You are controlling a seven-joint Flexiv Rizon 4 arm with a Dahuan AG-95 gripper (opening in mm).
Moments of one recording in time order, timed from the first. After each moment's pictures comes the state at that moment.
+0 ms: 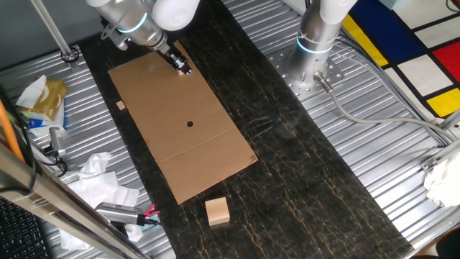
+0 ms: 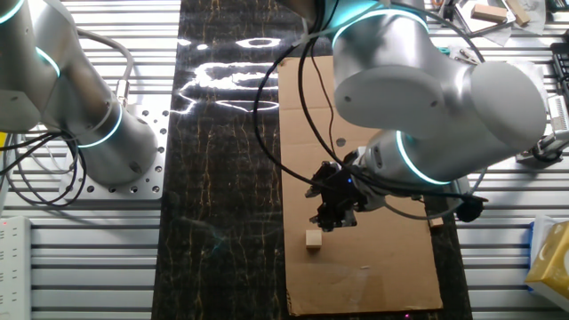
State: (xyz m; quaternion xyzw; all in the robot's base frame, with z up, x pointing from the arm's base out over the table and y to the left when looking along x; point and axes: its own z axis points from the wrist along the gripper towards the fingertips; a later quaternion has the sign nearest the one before) arm 0.416 -0.148 0.076 0.08 -0.98 -0.02 0.20
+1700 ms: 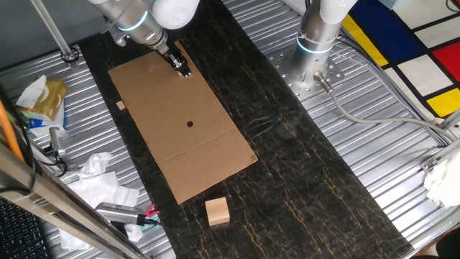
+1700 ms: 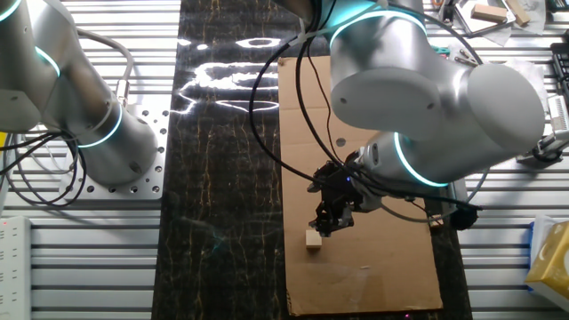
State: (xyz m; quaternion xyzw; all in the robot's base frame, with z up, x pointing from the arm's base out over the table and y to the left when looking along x) arm 0.417 -0.148 0.076 0.01 -0.98 0.00 0.20
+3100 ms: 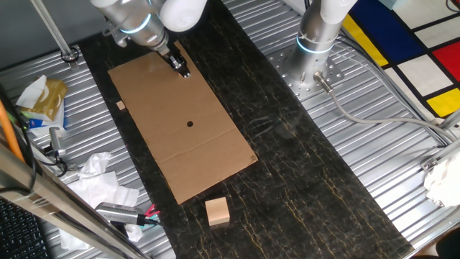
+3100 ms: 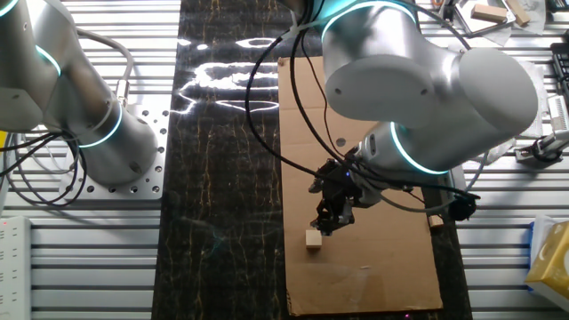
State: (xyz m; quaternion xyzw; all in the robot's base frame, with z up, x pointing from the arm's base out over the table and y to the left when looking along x) arm 0.423 -0.157 0.084 0.00 -0.98 0.01 0.19
